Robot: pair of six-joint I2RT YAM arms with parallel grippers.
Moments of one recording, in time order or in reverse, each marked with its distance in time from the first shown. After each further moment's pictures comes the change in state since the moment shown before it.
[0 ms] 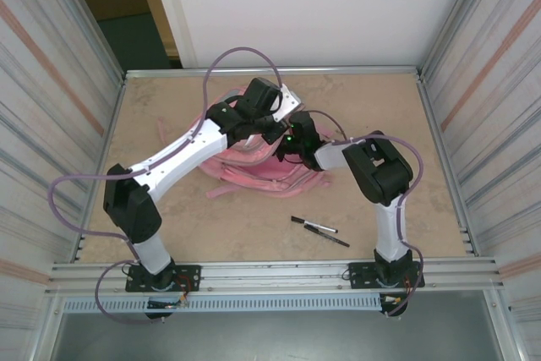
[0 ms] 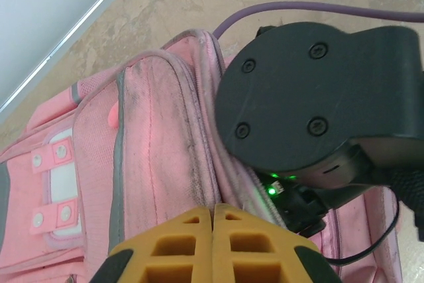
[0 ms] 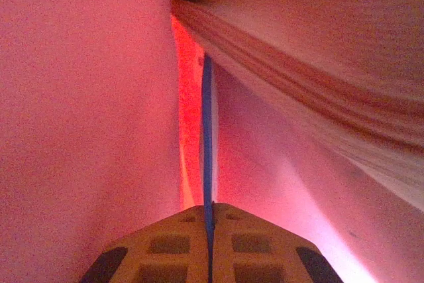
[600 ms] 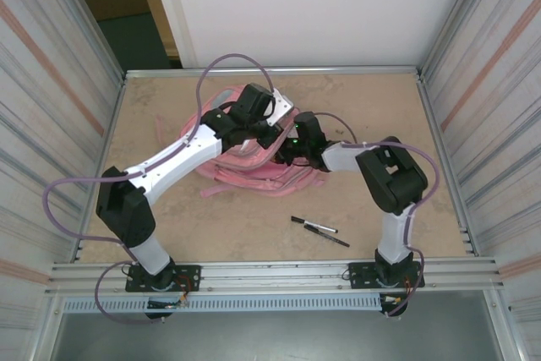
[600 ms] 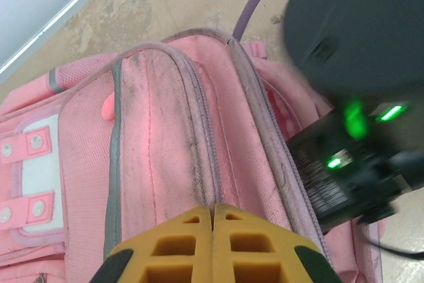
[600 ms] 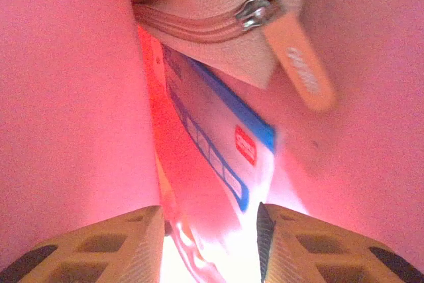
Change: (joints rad) left arm 0.023 -0.045 -0.127 0.072 0.018 -0.048; right arm -0.039 -0.192 -0.110 -0.261 0.046 -0.089
